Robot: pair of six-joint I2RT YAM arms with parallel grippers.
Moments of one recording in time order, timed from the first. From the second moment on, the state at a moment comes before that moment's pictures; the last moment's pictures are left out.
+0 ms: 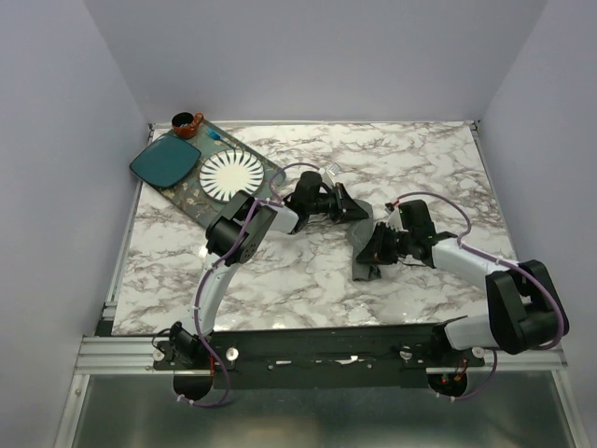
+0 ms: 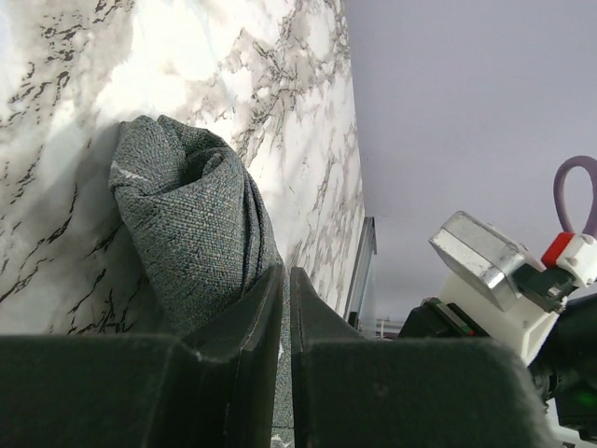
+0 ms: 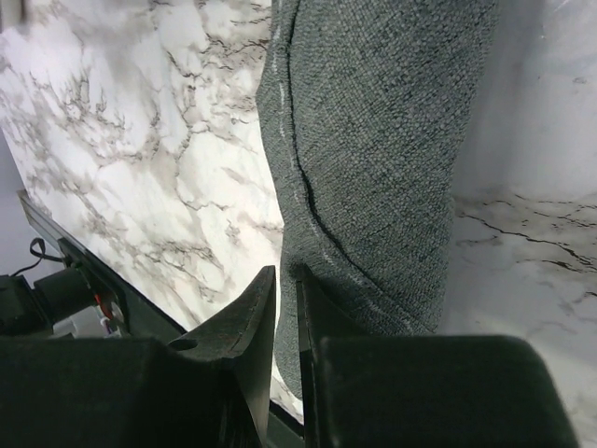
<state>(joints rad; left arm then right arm) -0.62 2.37 1.39 0.72 0.70 -1.17 0.31 1.38 0.59 -0.13 -0.51 0.58</state>
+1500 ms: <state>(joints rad) -0.57 2.29 1.40 0.62 0.72 -1.18 0.32 1.31 0.84 -0.43 -0.30 0.52</state>
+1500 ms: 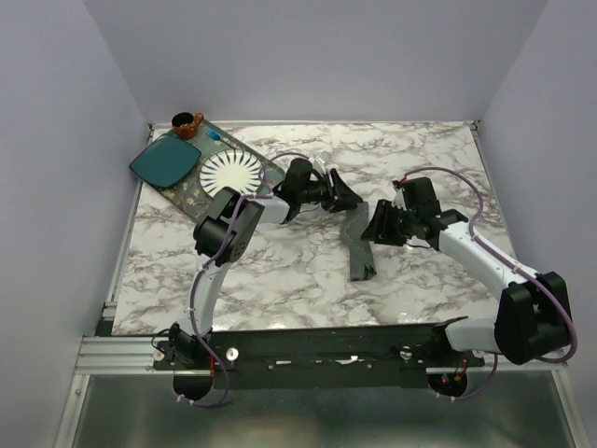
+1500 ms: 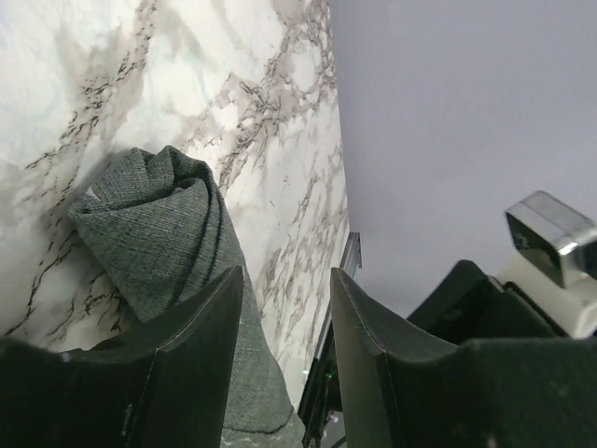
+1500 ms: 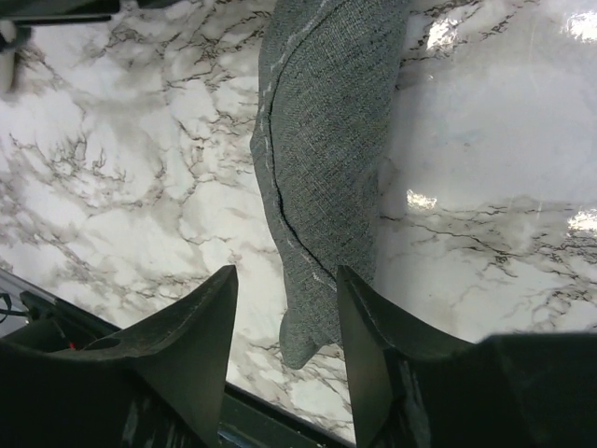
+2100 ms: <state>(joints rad) -0.55 1.90 1.26 0.19 0.55 -0.85 0.31 1.38 0.90 -0.45 -0.29 0.49</state>
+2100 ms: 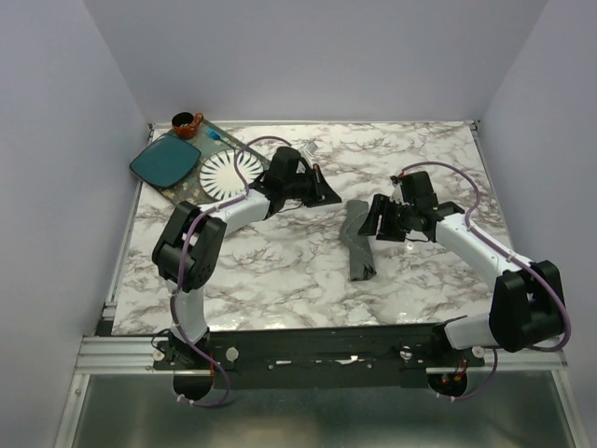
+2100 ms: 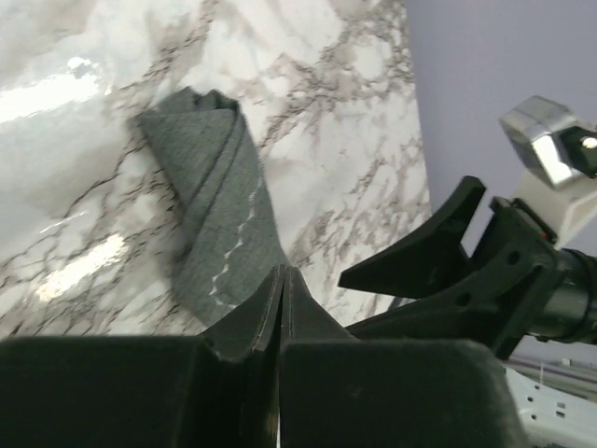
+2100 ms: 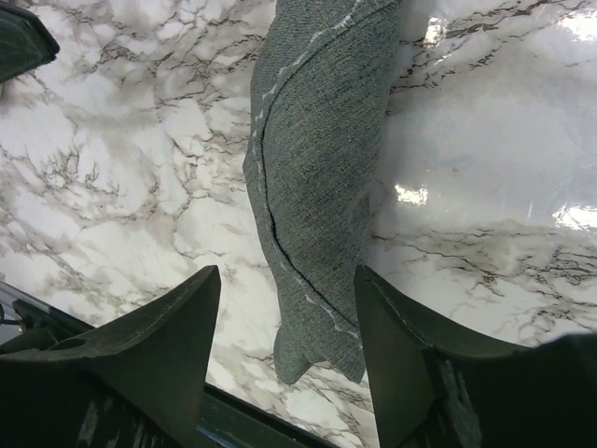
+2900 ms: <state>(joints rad) -0.66 2.05 1.29 -0.06 0.43 -0.71 0.27 1.43 0.92 -0.45 -0.29 0.49</state>
